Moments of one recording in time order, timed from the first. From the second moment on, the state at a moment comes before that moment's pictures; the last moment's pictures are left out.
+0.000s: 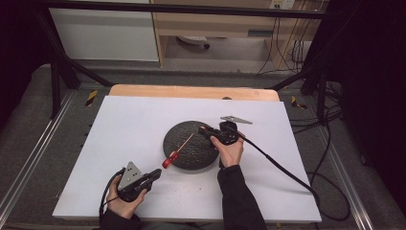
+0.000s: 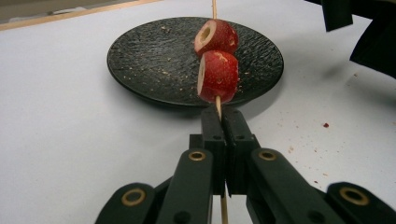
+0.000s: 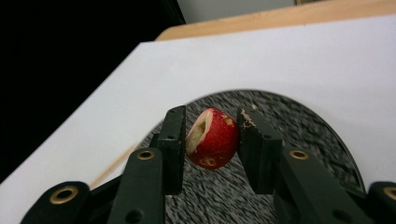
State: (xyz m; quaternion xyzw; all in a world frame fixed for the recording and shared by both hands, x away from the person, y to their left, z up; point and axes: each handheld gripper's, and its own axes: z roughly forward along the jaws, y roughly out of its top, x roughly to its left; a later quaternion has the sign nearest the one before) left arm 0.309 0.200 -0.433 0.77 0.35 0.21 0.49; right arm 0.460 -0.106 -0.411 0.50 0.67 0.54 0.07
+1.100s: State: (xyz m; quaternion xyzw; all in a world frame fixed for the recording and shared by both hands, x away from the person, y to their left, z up) left arm 0.309 0.200 -0.433 0.77 0.36 0.21 0.49; right arm 0.423 -0.090 -0.434 0.45 0.71 0.54 0.05
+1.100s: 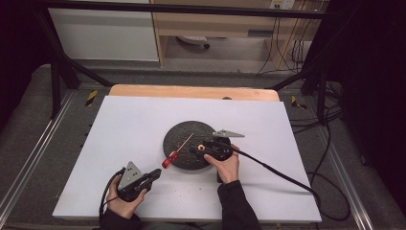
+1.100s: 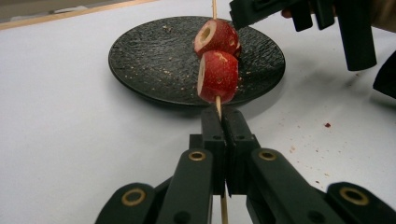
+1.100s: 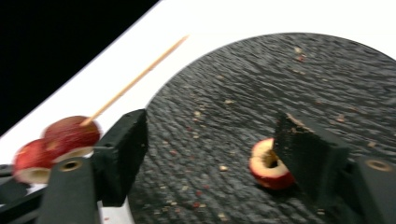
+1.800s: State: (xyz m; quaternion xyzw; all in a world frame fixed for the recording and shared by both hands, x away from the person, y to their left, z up) left arm 0.308 0.193 -0.436 0.78 0.35 0.21 0.48; right arm 0.388 -0.072 -0.440 0.42 0.69 0.59 0.05
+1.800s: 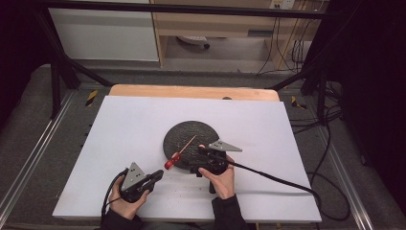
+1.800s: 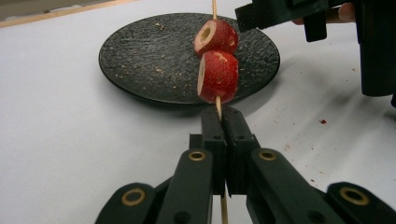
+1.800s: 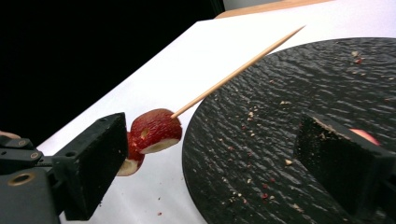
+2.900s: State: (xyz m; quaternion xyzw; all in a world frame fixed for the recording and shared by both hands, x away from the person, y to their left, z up) left arm 0.306 0.189 -0.435 0.78 0.34 0.21 0.48; right arm 0.393 -0.050 -0.441 0.43 0.70 0.58 -0.05
